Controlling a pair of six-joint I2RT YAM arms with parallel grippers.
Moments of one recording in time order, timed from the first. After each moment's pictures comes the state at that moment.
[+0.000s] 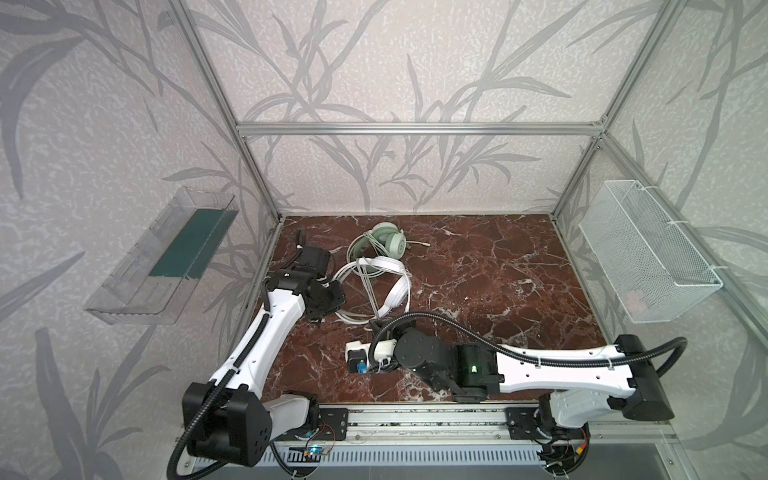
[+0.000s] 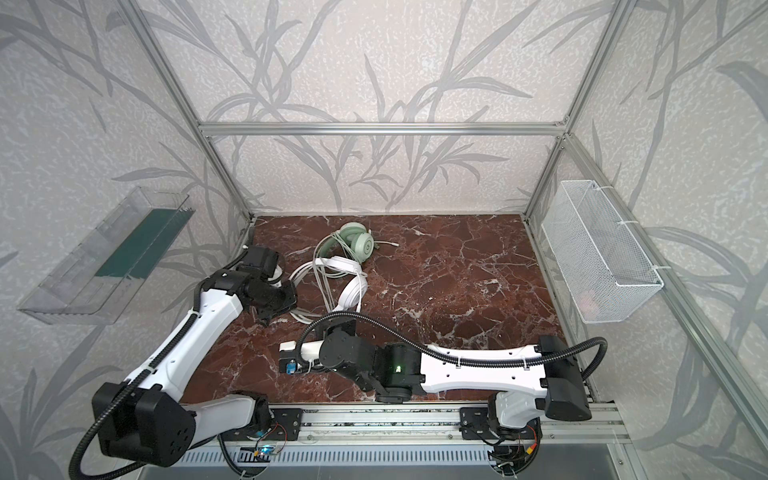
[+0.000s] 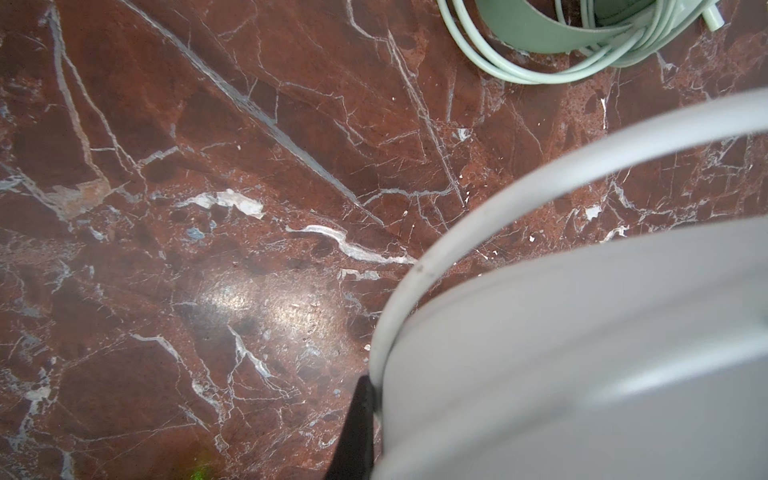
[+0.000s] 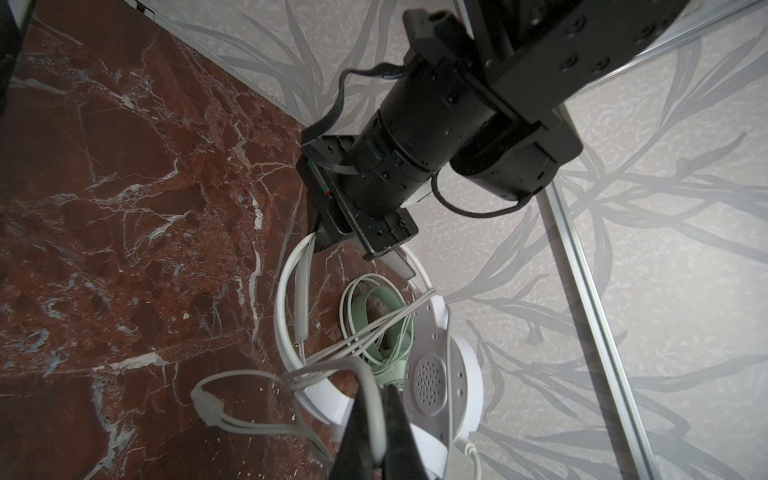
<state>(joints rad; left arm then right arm) -0.14 1.23 1.06 -1.03 0.12 -0.58 1.46 1.48 1.23 -0.11 0.61 -0.81</state>
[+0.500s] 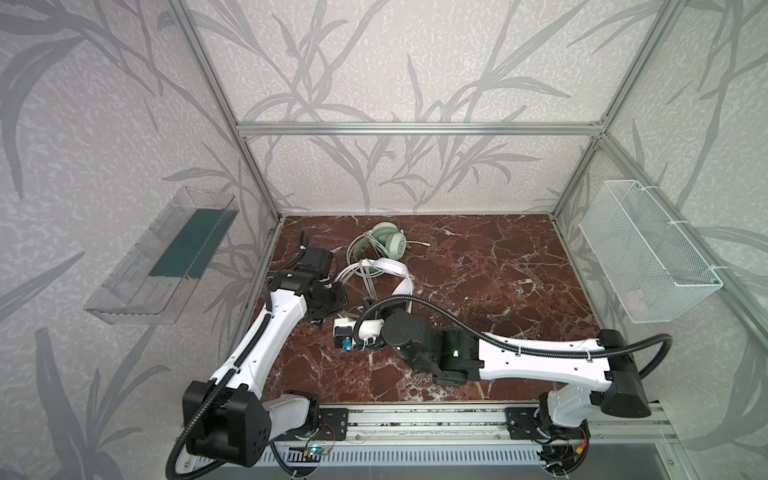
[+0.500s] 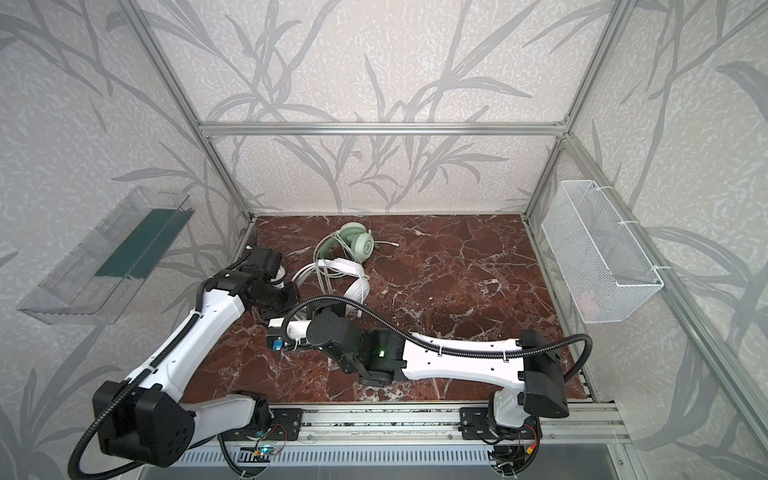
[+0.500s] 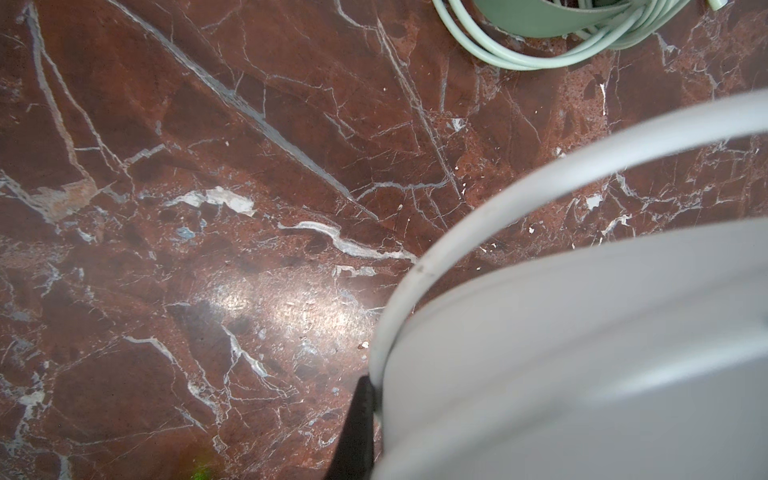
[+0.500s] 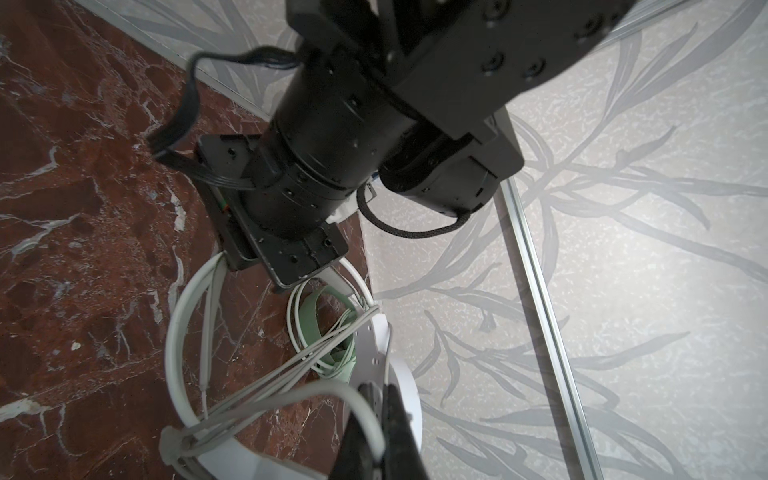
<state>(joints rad) -0.17 1.23 1.06 -1.03 0.12 -0.57 1.38 1.58 1.35 -0.05 0.66 -0.89</state>
